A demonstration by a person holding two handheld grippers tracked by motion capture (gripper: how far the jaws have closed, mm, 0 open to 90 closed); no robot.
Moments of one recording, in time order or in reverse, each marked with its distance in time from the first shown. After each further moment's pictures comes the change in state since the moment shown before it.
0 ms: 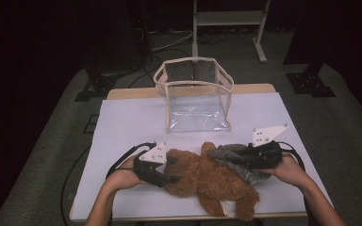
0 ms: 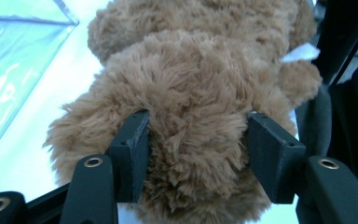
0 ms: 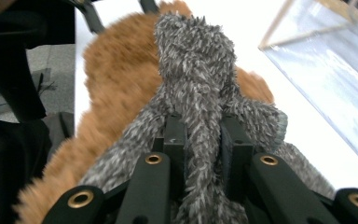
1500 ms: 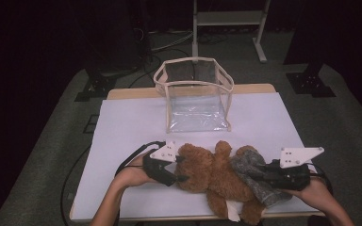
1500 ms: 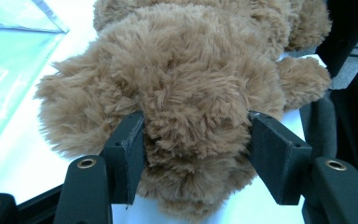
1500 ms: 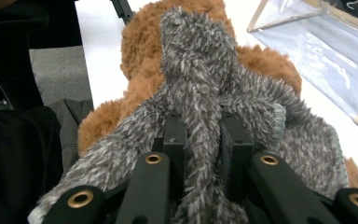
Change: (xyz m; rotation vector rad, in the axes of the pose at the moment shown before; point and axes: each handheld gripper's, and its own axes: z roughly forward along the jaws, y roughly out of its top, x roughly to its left) left arm 0.003 0.011 0.019 0.015 -0.026 0.008; right arm 0.038 -0.049 -0.049 -0.041 -0.091 0.025
